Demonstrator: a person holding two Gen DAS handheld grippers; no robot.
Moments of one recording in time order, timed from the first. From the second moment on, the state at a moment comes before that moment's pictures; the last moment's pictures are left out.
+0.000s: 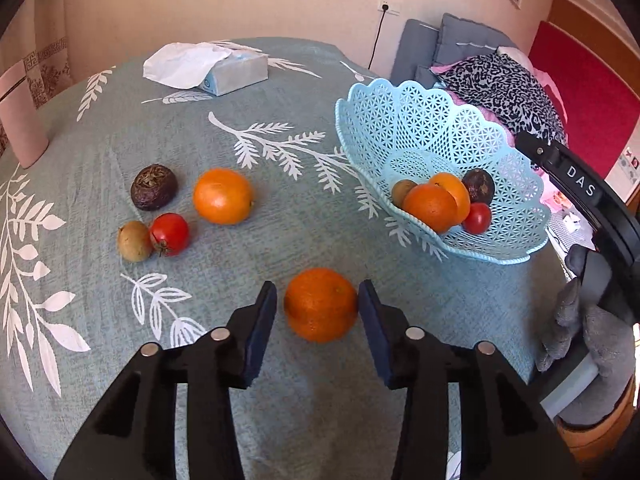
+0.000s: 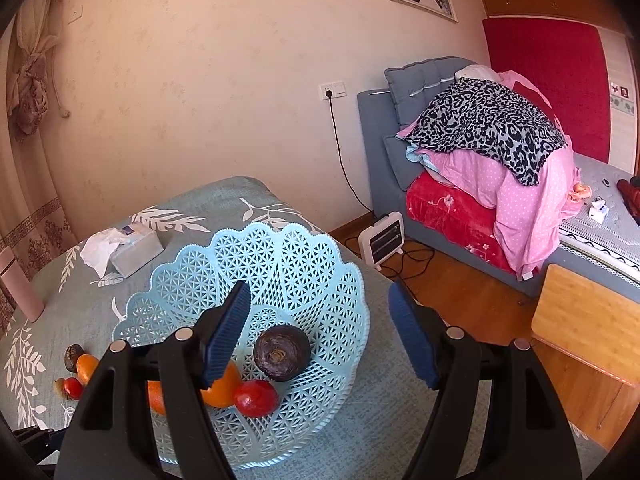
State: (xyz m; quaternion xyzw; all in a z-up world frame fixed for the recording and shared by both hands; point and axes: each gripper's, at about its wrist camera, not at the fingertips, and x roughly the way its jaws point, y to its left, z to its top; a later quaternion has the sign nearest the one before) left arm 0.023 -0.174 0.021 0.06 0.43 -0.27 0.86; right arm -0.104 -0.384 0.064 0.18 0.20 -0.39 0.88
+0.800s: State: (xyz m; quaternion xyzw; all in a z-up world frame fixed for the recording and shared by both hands) left arm 0.053 -0.233 0.088 0.01 0.34 -0.31 0.89; right arm -0.110 -0.389 0.065 0.19 0.19 -0.39 0.88
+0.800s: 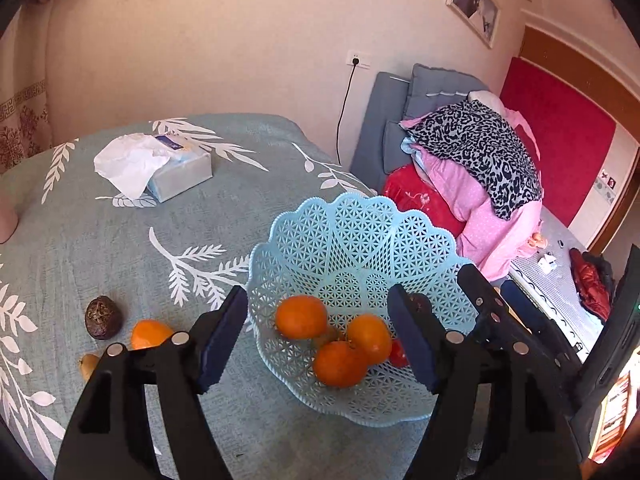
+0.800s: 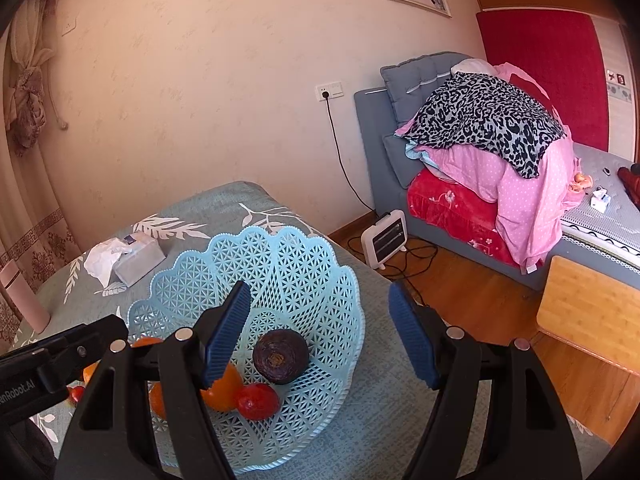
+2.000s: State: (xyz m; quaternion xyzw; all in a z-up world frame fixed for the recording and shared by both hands) left arm 0.086 -0.072 0.029 -0.04 0.41 -0.11 0.90; right arm -0.101 -0.374 0.065 0.15 0.19 -0.39 0.89
